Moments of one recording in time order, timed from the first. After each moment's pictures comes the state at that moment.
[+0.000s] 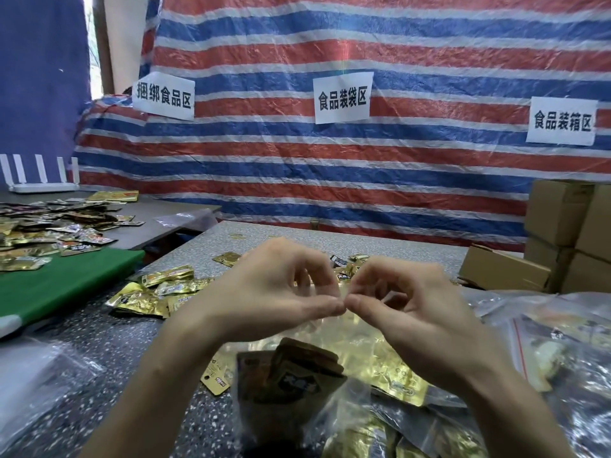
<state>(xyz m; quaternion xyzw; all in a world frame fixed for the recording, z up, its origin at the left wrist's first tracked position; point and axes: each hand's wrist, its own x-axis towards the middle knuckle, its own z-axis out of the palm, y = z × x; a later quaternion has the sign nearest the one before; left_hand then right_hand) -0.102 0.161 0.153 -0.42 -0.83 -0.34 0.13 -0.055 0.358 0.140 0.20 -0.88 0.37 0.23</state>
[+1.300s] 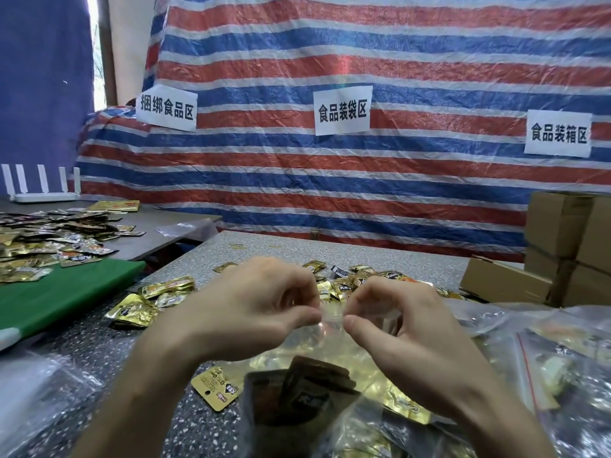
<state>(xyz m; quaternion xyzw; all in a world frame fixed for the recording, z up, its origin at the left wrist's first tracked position) -0.103 0.140 0.155 -0.39 -0.88 -0.26 0.13 -0.049 0.344 0.139 0.14 -0.90 0.35 0.23</state>
